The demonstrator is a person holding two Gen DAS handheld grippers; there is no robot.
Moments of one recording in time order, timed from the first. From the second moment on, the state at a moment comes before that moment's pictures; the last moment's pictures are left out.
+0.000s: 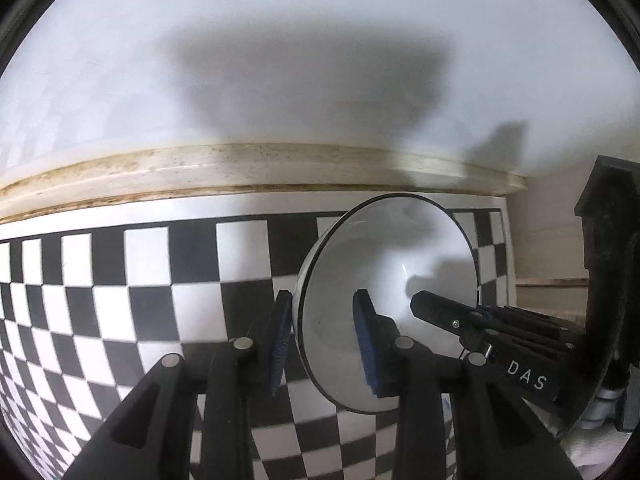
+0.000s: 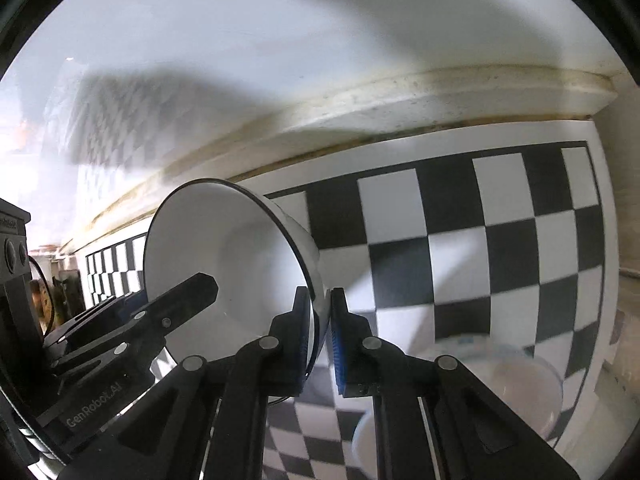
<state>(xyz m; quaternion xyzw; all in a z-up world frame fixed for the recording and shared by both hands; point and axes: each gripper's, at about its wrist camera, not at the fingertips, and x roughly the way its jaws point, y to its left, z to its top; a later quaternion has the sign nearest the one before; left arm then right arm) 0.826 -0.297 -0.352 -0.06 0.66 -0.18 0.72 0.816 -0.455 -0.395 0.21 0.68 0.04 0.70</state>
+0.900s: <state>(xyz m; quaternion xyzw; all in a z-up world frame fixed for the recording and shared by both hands) 0.623 -0.284 -0.266 0.00 0.64 -0.26 0.72 0.551 -0.426 -0.281 0.22 0.65 0.00 0.73</state>
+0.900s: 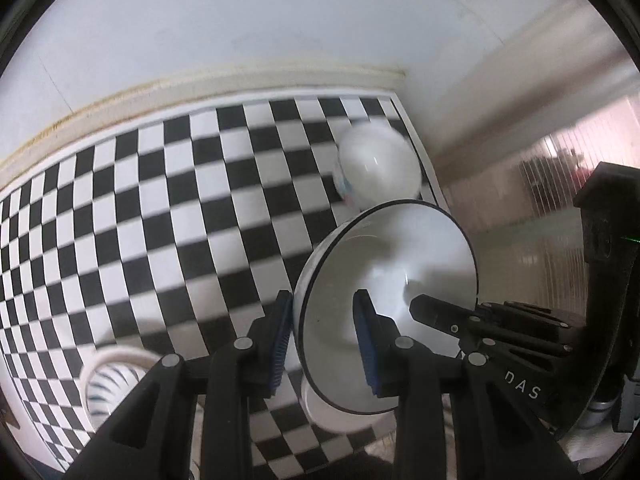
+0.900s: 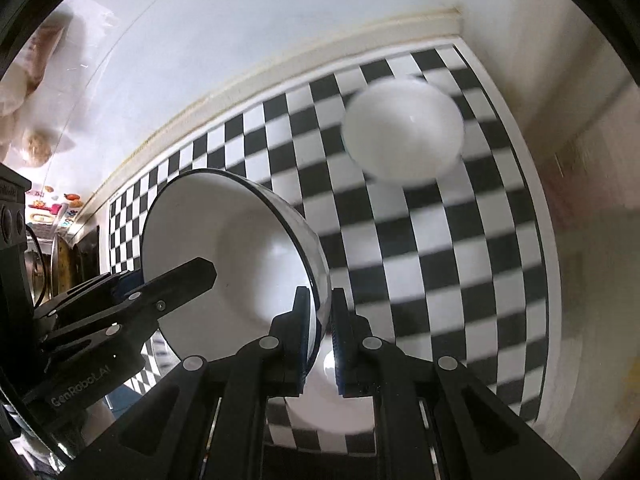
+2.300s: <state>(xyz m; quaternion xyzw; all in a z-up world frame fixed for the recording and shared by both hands) 0.549 -0.306 -0.356 0.09 0.72 -0.24 0.65 0.478 -0.408 -0.377 0.20 0.72 -0.05 0.66</state>
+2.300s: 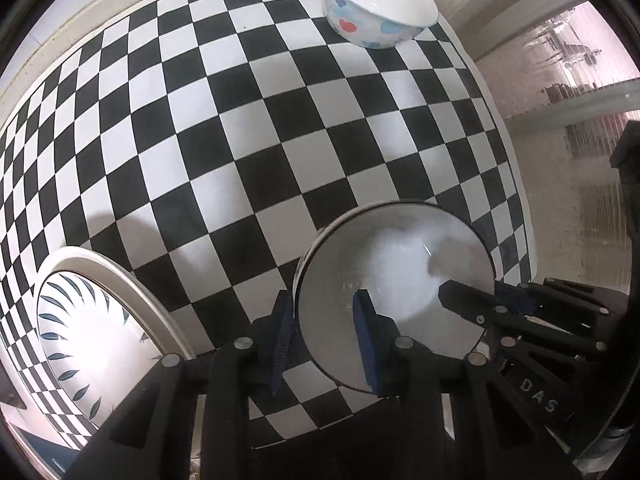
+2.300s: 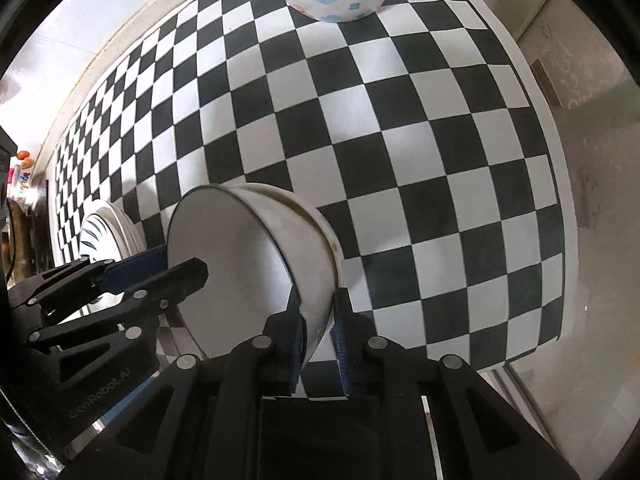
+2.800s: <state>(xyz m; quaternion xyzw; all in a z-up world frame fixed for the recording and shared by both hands) 0.547 -0.308 -0.353 0.10 0.72 -0.24 0.65 0.473 -0.407 -0.382 0.20 0.72 -0.04 0.66</state>
